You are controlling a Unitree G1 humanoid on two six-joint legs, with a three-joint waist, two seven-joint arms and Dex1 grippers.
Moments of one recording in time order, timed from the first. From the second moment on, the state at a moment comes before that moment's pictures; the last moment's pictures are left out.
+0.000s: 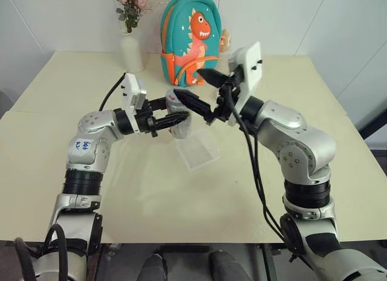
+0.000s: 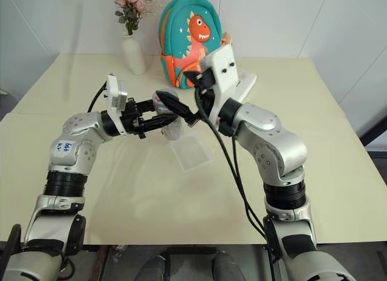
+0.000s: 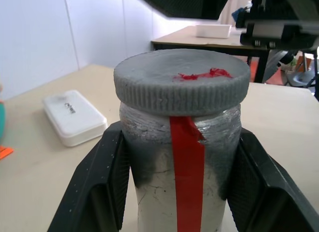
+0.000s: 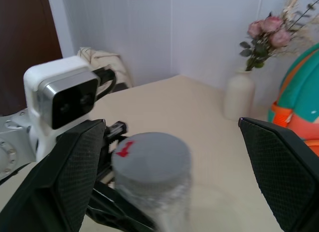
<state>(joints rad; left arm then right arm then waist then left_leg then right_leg) -0.87 0.48 0.03 0.27 -0.45 0.27 -1.04 -0.90 -0.23 0.04 -0.29 0.53 0.81 0.44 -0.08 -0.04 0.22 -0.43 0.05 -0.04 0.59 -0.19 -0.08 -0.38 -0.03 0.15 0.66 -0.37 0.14</state>
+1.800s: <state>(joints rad) -0.82 0.52 0.00 0.11 -0.52 0.43 -1.20 -0.92 -0.35 0.07 -0.22 0.63 0.85 0.79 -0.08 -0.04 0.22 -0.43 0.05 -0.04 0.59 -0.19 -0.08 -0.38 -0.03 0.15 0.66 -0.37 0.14</state>
